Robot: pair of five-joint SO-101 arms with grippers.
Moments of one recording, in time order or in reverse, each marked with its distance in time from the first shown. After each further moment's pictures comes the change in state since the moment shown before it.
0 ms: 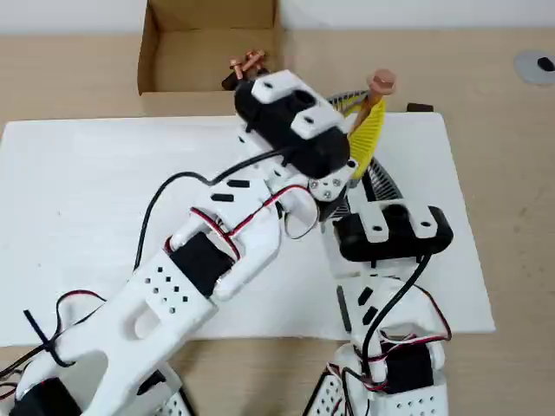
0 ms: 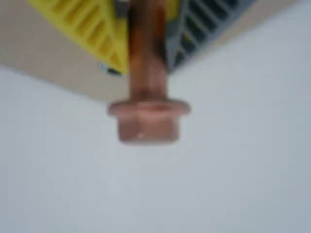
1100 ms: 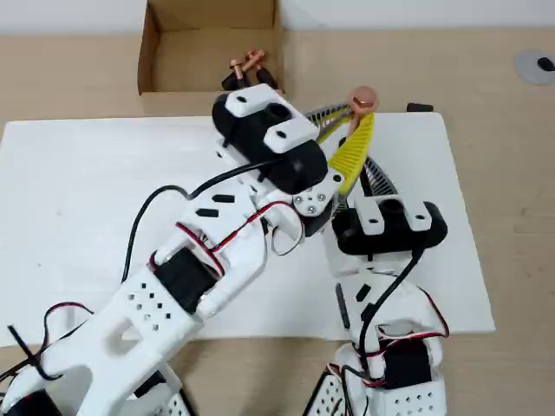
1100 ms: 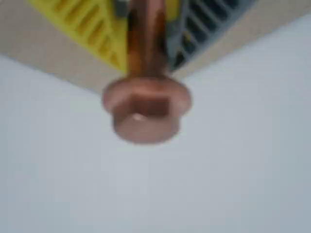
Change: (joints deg) left arm 1.3 -5.9 6.7 -1.5 2.5; right arm 0.2 0.0 1.8 0.0 0.0
